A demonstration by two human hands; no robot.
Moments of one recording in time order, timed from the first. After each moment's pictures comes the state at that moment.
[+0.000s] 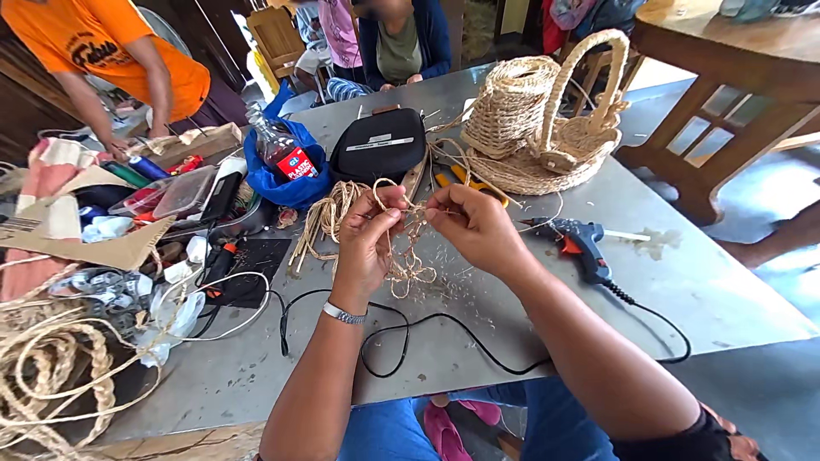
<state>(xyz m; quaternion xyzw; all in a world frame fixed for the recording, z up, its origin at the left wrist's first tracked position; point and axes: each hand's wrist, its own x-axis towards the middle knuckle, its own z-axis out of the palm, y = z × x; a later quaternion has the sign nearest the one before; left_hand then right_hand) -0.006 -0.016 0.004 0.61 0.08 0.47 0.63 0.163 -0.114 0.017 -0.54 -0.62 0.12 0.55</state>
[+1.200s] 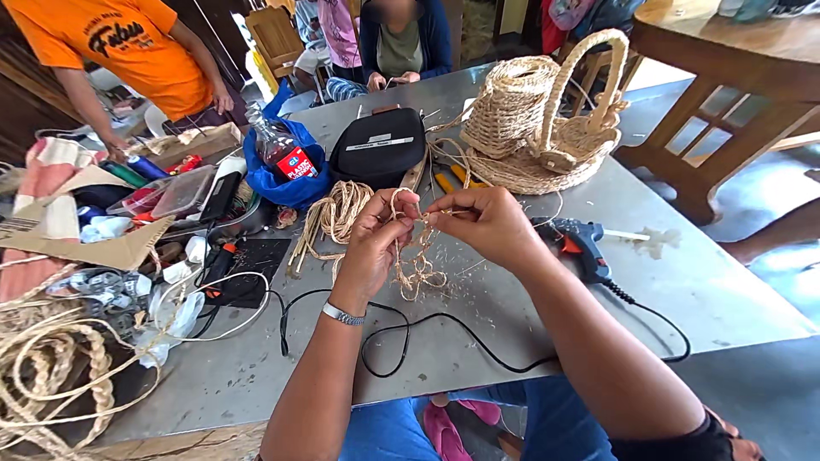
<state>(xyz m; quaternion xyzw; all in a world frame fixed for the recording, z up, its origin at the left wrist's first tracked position) -0.005 -0.017 0.006 0.65 0.08 0.40 0.64 0.176 -0.117 0.022 -0.57 -0.61 0.15 0.52</state>
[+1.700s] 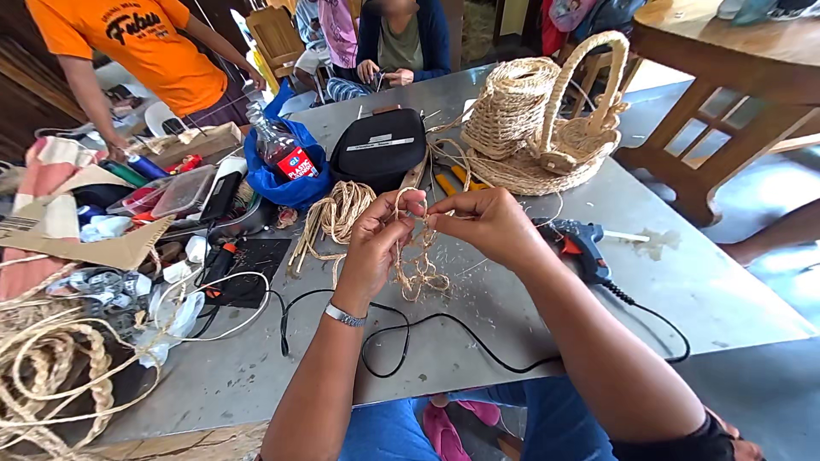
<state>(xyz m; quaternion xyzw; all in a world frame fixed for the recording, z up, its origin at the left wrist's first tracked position) -0.005 -0.020 0.007 0.67 0.09 0.41 0.61 0.176 -0.118 0.025 -0.55 -0.61 0.18 0.54</state>
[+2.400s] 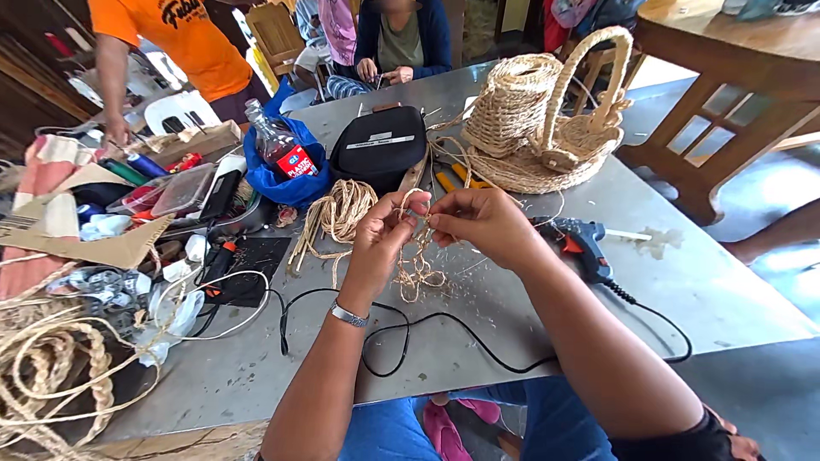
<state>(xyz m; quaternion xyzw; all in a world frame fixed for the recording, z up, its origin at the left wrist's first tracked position) 0.000 -0.017 -0.001 0.73 0.09 0.42 0.53 0.177 -0.113 0.019 -0.51 -0.57 0.31 0.56</state>
